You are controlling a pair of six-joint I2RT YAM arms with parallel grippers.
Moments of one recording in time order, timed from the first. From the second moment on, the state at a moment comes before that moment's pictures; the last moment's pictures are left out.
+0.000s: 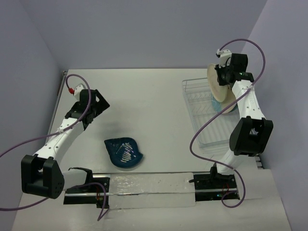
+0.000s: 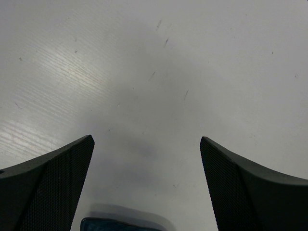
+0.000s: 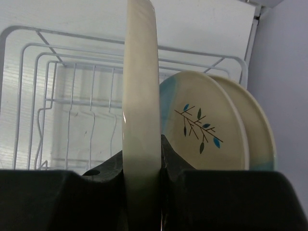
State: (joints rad) left arm -0.23 1.23 0.89 -0.38 -0.33 -0.73; right arm -0.15 1.65 1.55 -0.55 -0.14 -0.38
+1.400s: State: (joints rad) left arm -0.23 1.26 0.90 -0.40 -0.32 -0.73; right arm -0.17 1.71 1.49 -0.34 0.05 -0.31
